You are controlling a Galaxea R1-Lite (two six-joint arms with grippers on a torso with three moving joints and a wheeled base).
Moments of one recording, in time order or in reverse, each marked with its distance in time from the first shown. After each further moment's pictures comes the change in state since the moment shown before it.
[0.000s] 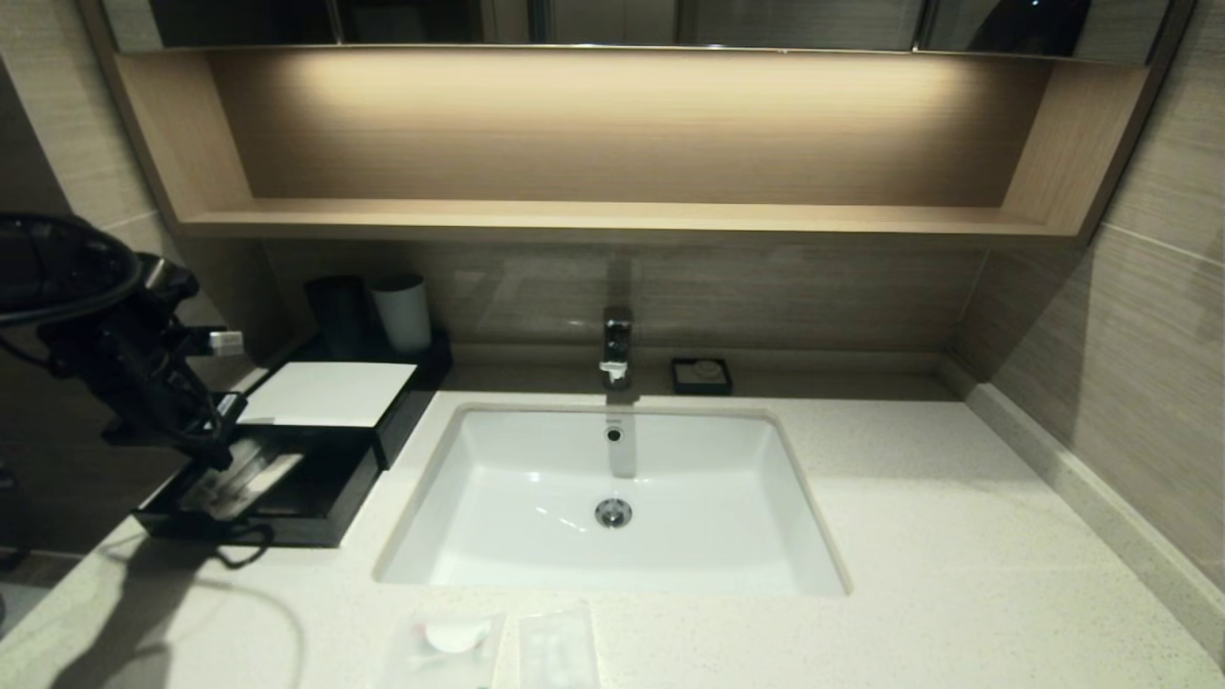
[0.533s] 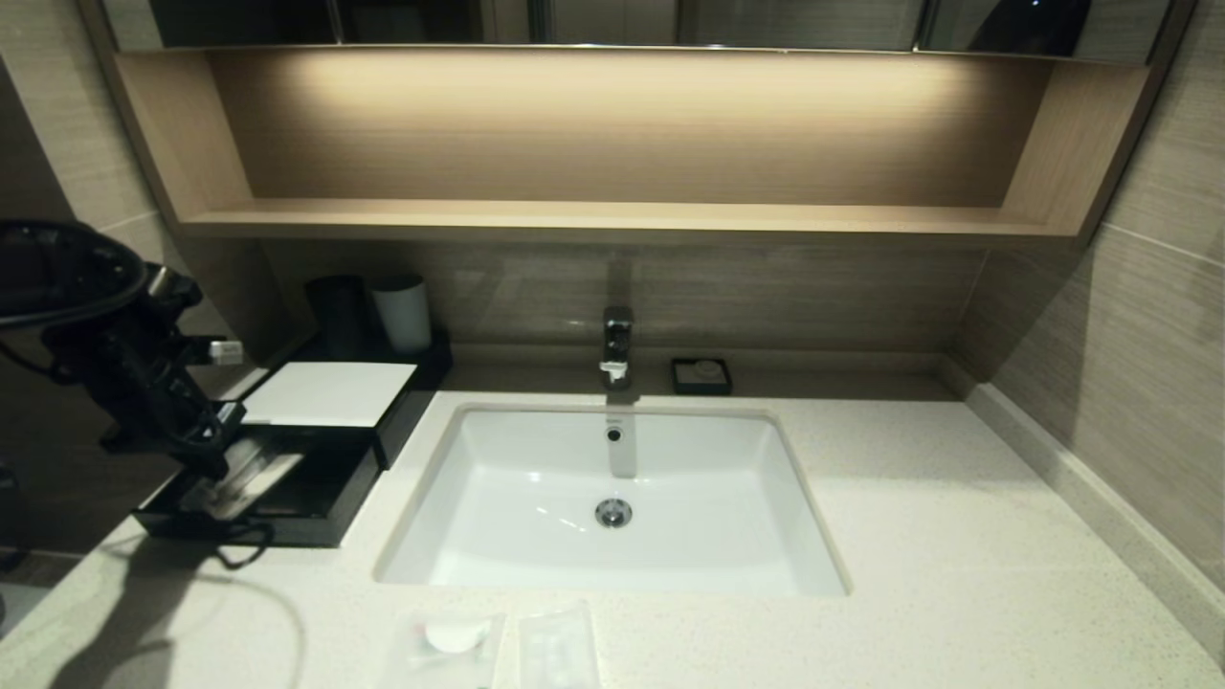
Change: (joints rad) left arm 0.002 0.012 0.000 0.021 0.020 -0.010; right arm 0.000 0.000 0.000 0.000 0.000 -0.001
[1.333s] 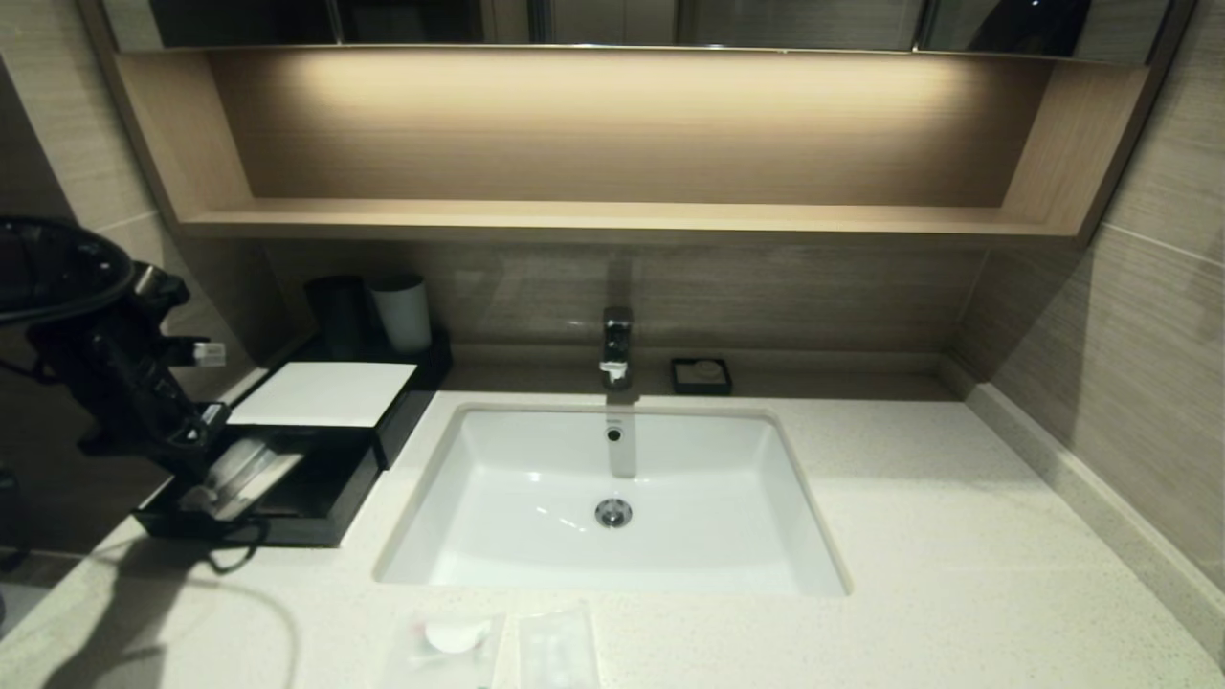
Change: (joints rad) left arm 0.019 -0.010 0.000 0.024 0.051 -0.021; right arm 0.000 0.000 0.000 0.000 0.000 0.001
